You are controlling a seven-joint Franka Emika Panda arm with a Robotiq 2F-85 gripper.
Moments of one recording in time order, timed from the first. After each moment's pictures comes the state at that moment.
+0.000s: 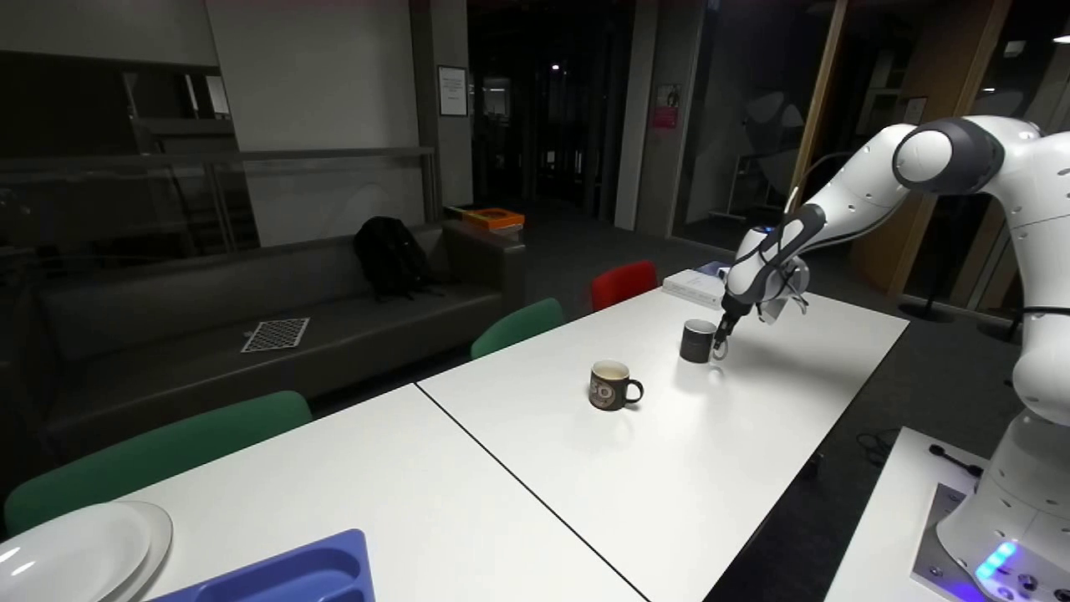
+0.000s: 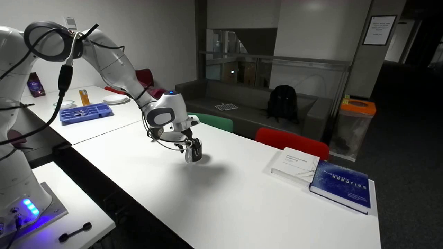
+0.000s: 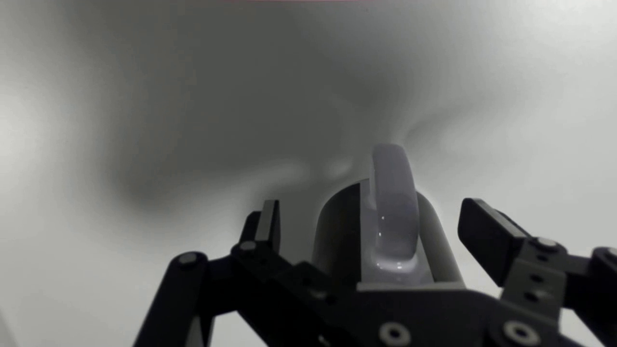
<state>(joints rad) -0.41 0.53 -0.03 -2.06 0.01 2.82 -0.61</state>
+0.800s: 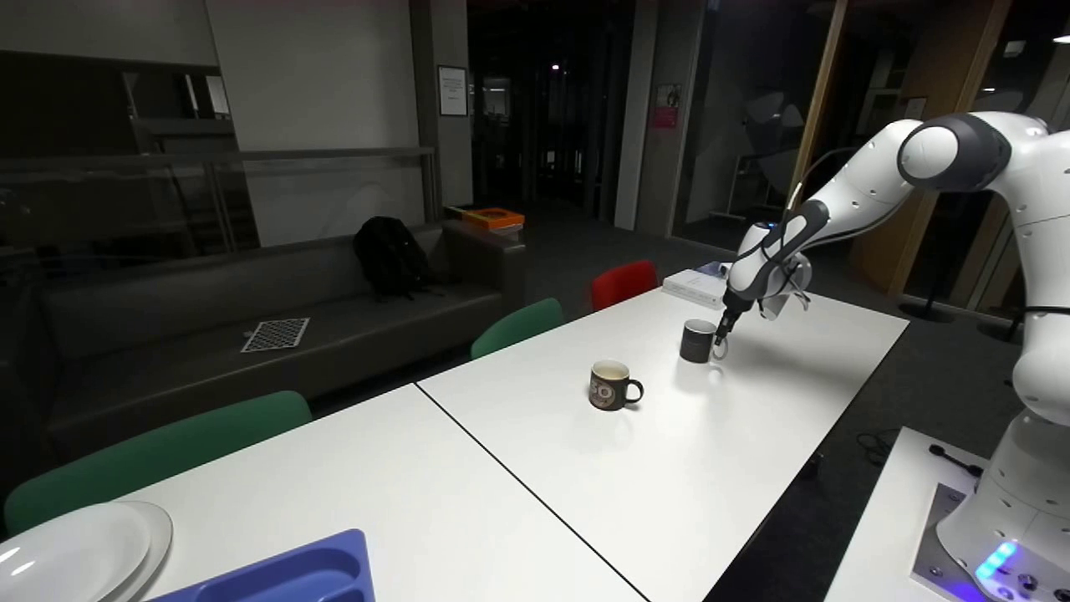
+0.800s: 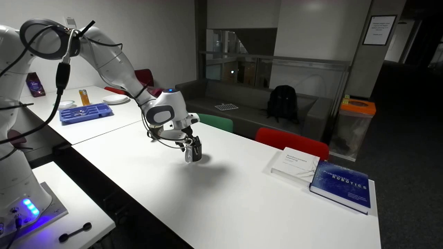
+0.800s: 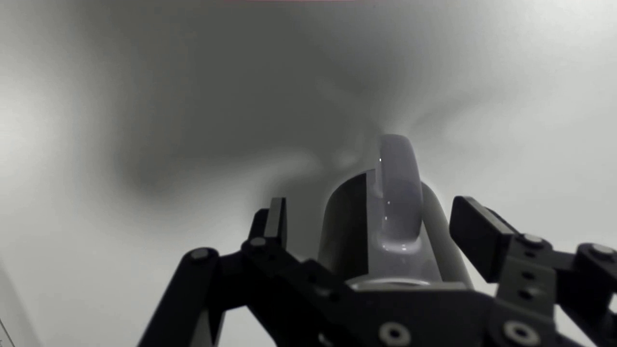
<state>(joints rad) -0.41 0.51 -0.04 -2.07 0.01 2.82 -0.61</state>
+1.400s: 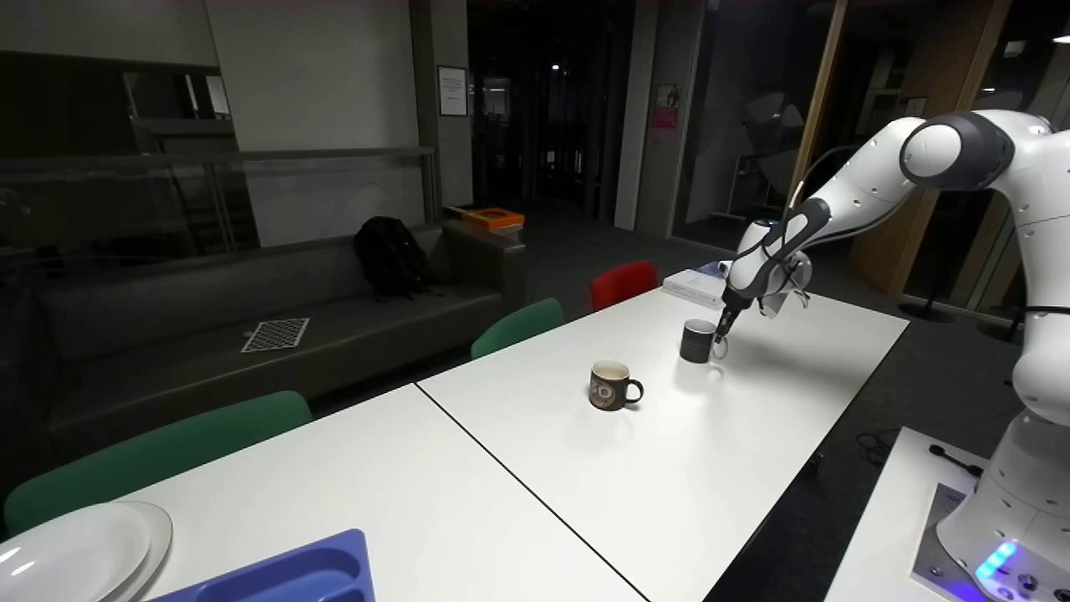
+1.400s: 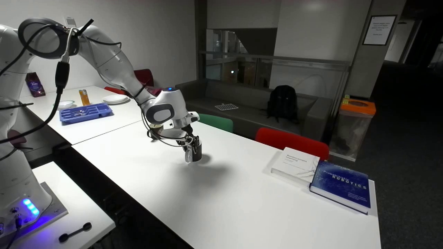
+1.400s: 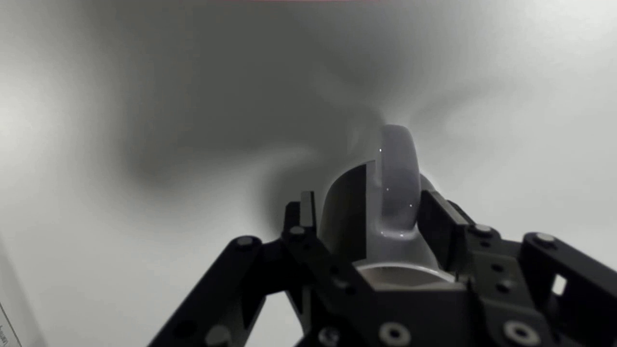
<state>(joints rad) -0.40 0.50 -0.04 -2.07 -0.01 2.82 -0.62</state>
